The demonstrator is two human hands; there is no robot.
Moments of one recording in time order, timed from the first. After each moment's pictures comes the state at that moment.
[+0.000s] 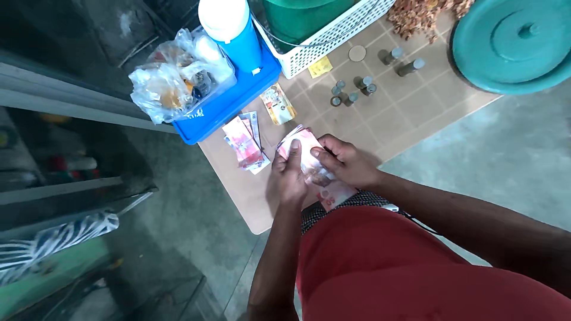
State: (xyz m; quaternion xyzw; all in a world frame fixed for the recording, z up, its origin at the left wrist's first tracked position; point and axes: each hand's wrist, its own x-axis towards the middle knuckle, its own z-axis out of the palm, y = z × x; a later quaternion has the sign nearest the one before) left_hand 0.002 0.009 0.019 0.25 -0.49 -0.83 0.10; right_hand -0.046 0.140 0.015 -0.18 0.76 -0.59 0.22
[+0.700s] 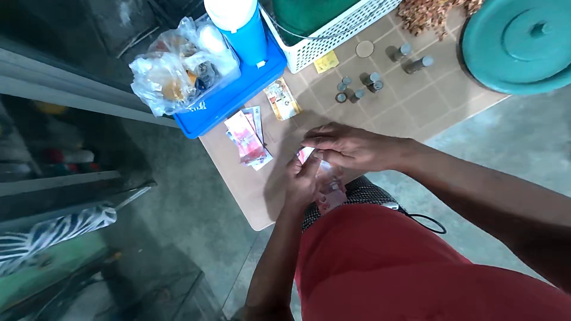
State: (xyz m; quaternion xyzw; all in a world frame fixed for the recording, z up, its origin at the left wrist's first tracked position) left_hand 0.023 0.004 0.005 0.20 -0.54 -0.82 0.00; right_hand -0.093 0.147 0.030 -0.46 0.77 -0.37 0.23
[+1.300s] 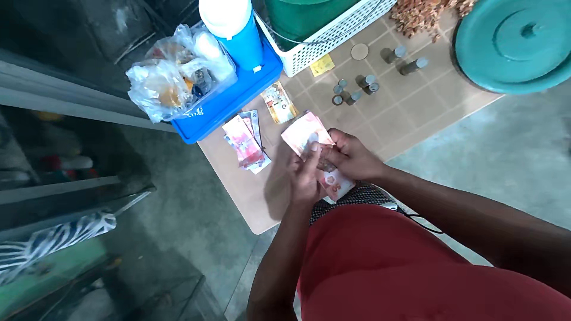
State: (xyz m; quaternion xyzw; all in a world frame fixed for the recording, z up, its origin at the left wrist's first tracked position) left_hand 0.005 0.021 0.006 0.21 -0.45 -0.86 0.07; right_hand -0.055 0.142 0.014 -0.13 0.74 -0.59 0.28
